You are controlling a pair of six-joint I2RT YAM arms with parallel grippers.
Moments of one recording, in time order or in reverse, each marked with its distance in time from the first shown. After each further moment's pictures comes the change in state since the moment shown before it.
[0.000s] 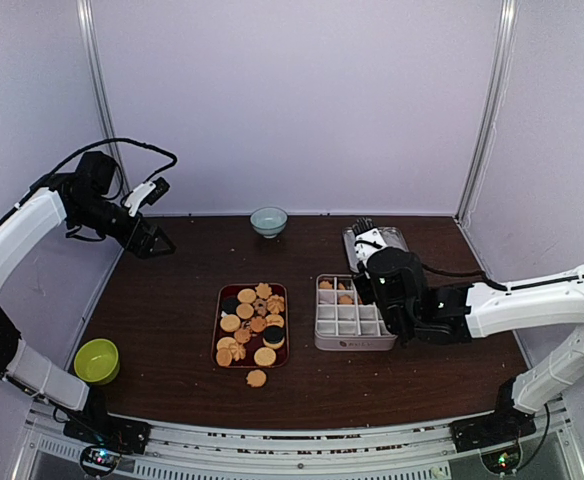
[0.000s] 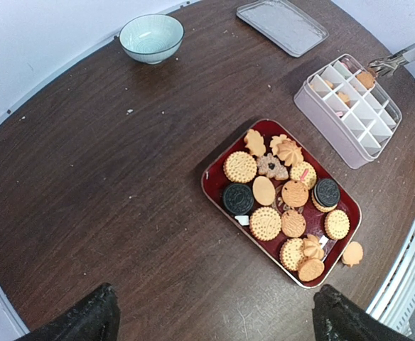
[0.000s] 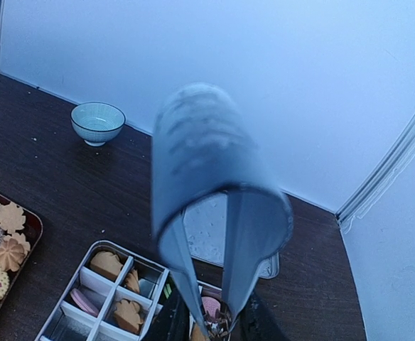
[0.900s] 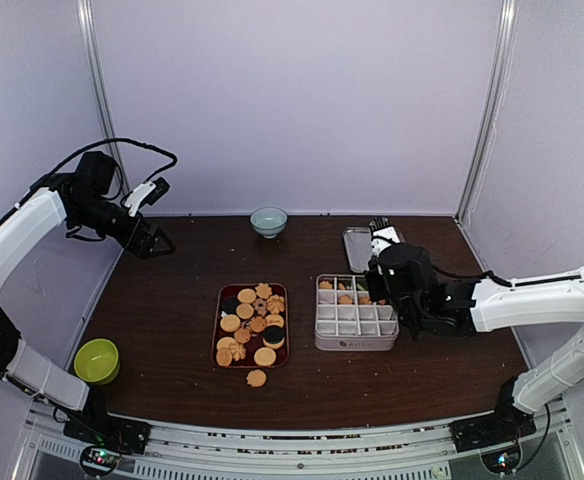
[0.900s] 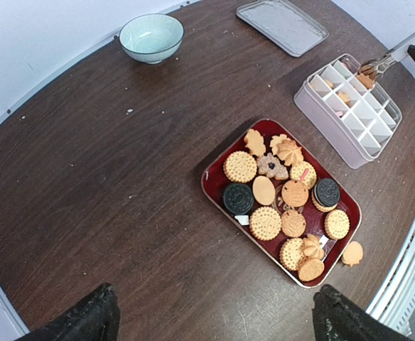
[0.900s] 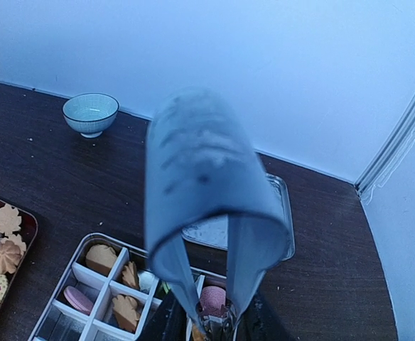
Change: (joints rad) left arm 0.000 0.000 0.000 -0.001 0.000 0.000; right arm -0.099 -0.026 -0.047 -0.038 -0.132 0.148
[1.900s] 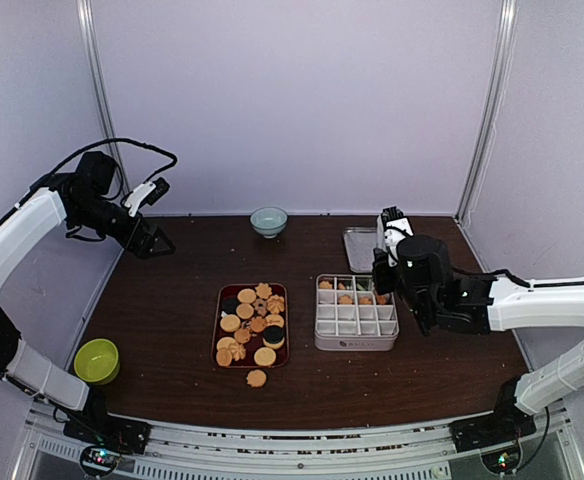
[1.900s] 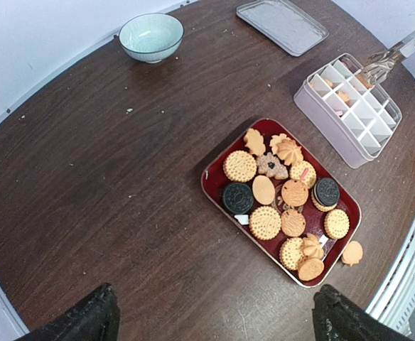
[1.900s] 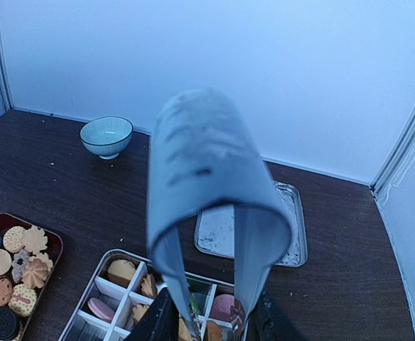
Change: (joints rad) left arm 0.000 0.000 0.000 -0.002 0.000 0.000; right arm -0.026 -0.096 -0.014 -0.007 -0.079 0.041
